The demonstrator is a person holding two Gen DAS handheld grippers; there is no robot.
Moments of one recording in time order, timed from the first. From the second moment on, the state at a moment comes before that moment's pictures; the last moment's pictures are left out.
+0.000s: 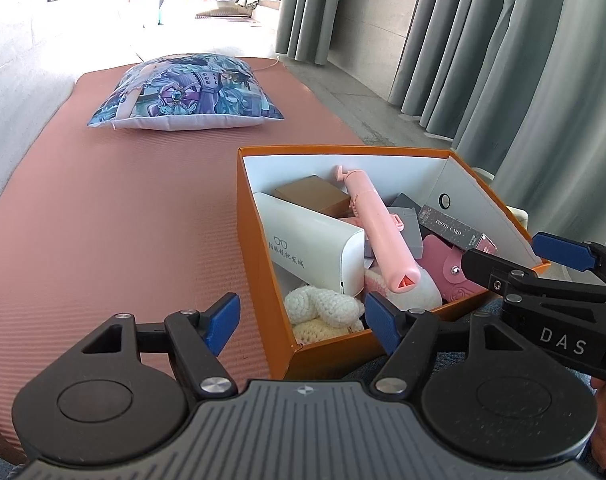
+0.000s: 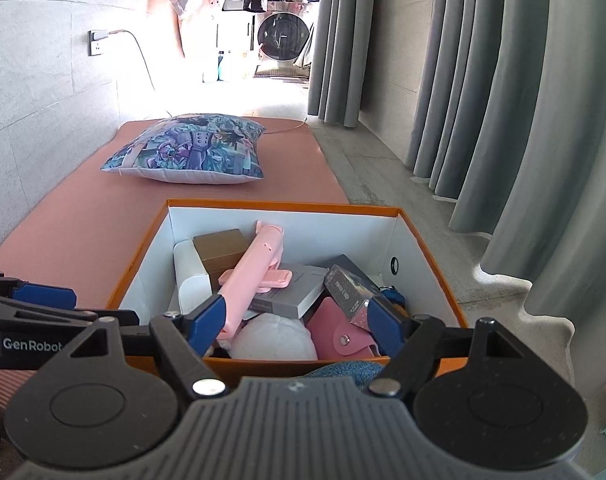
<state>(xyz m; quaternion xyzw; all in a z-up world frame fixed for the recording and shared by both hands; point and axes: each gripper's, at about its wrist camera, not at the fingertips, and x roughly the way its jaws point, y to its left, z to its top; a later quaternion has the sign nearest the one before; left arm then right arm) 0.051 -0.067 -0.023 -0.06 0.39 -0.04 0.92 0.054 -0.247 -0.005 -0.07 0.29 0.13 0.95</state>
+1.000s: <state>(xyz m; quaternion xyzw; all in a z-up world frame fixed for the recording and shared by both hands) 0.056 -0.064 -0.037 -0.08 0.41 -0.02 0.91 0.076 -0.241 -0.023 -0.07 0.35 0.14 0.92</state>
